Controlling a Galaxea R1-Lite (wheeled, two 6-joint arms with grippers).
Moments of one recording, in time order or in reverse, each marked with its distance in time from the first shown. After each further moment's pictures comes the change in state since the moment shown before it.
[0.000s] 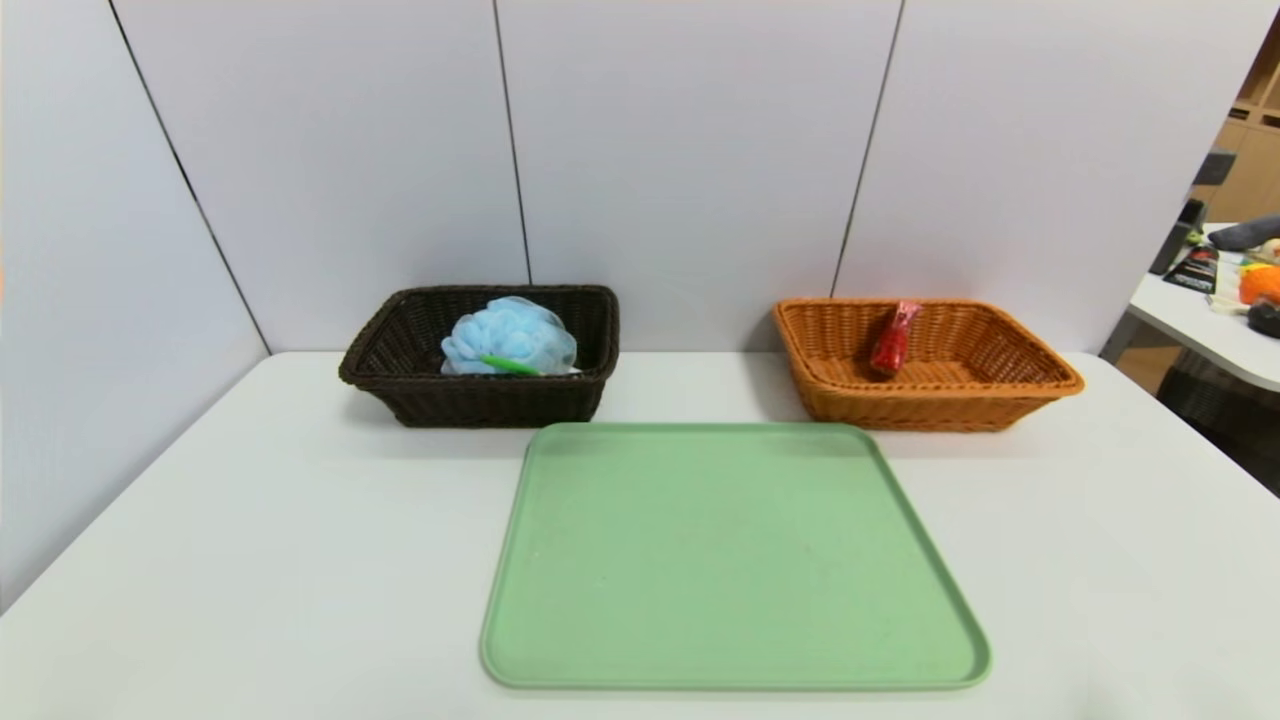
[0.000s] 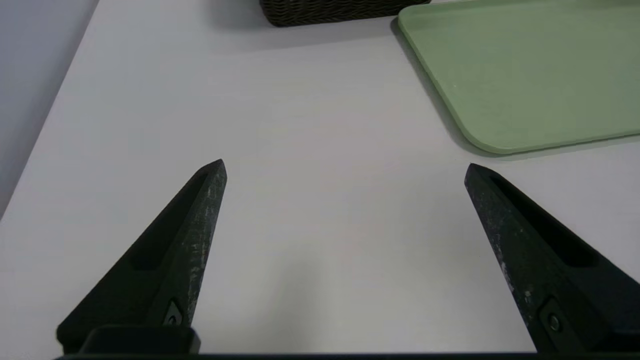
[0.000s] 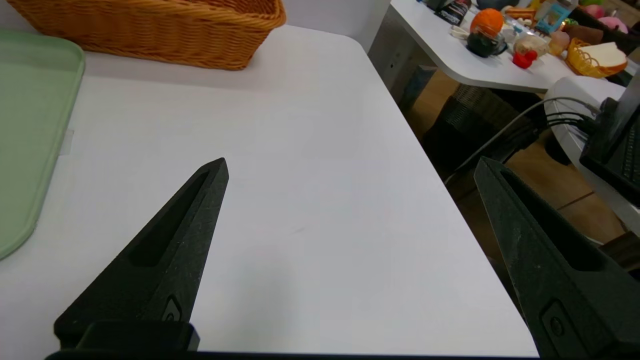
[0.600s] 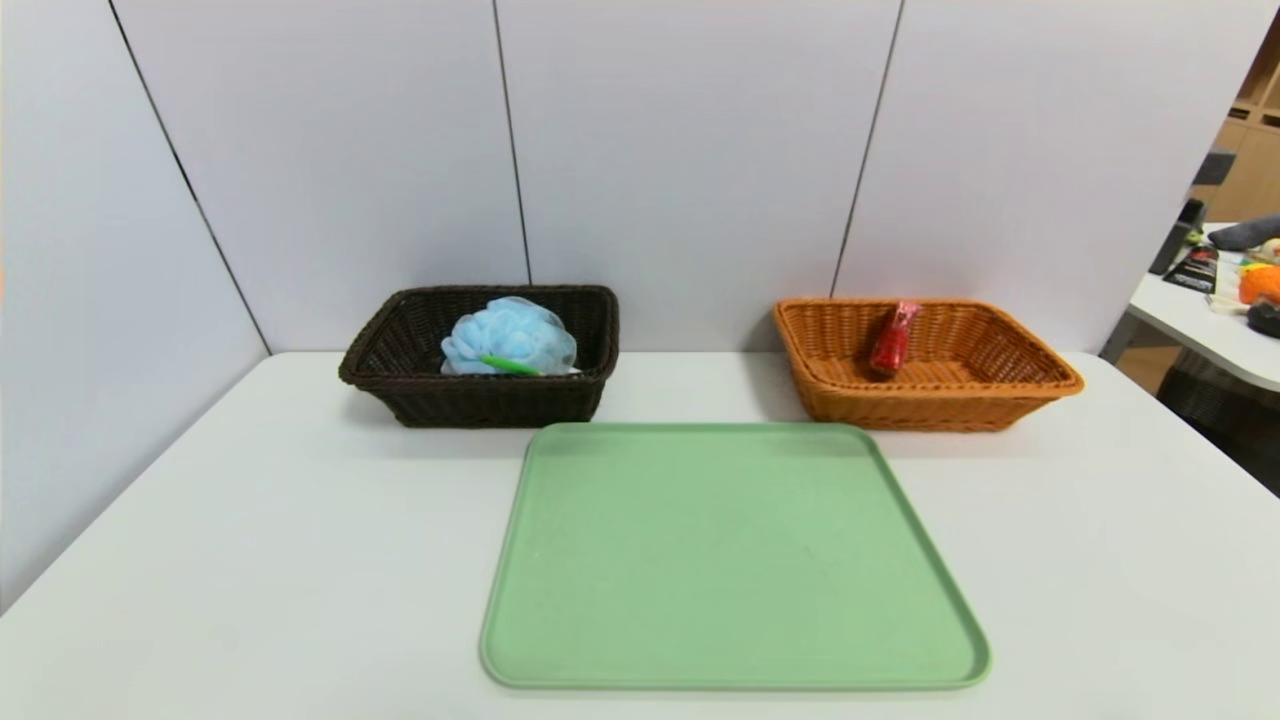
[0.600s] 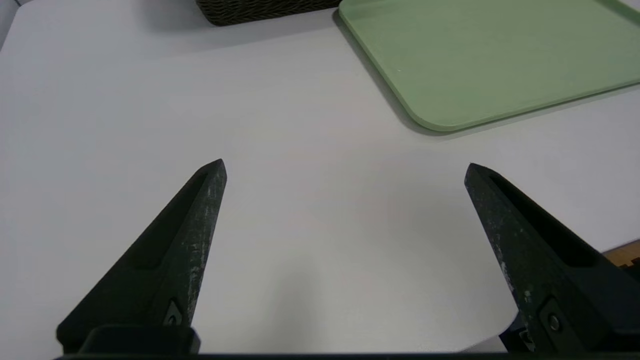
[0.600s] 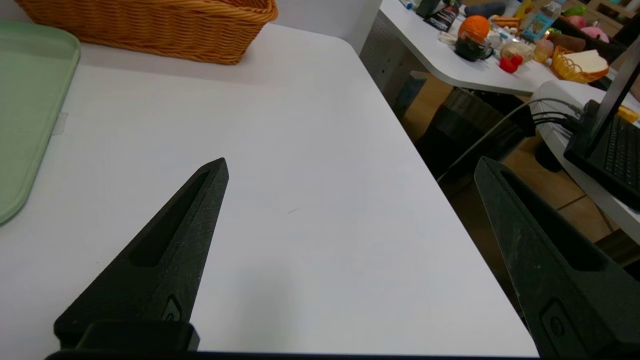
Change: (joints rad) left arm -0.067 -0.037 0.015 0.026 -0.067 0.007; right arm -0.012 -0.132 0.021 0.059 0.007 -0.019
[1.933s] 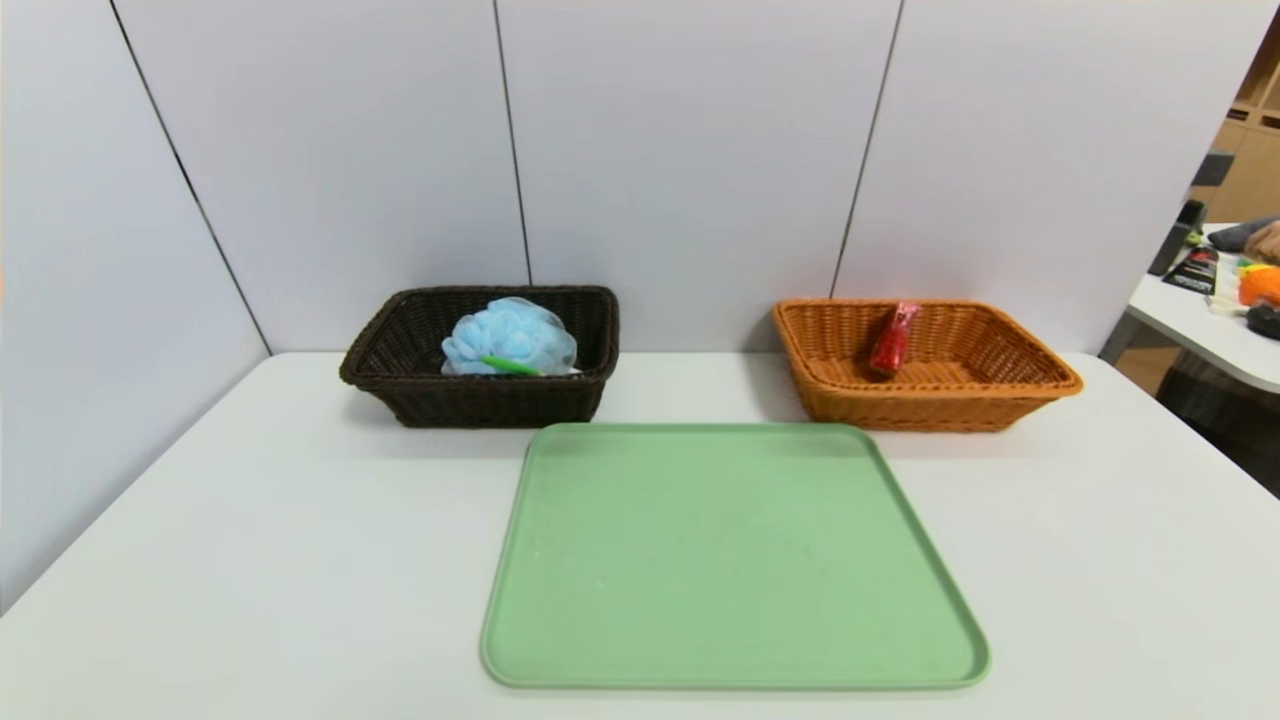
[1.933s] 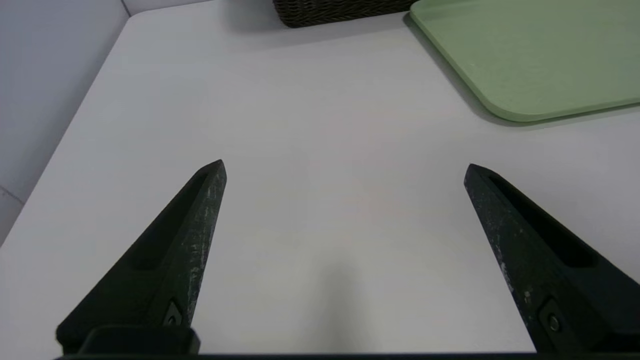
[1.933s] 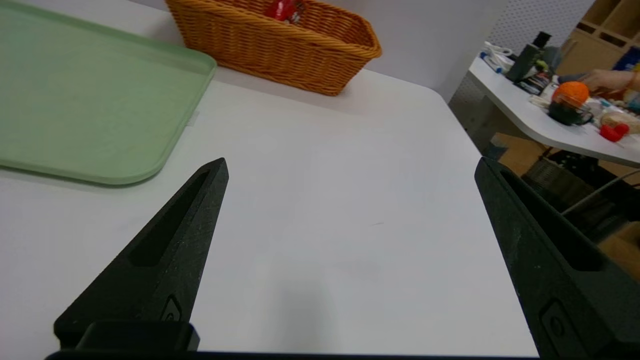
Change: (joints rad) left arm -0.051 -0.229 0.114 0.012 0.244 0.014; right arm -0.072 -0.266 0.143 0.021 0.369 -0.013
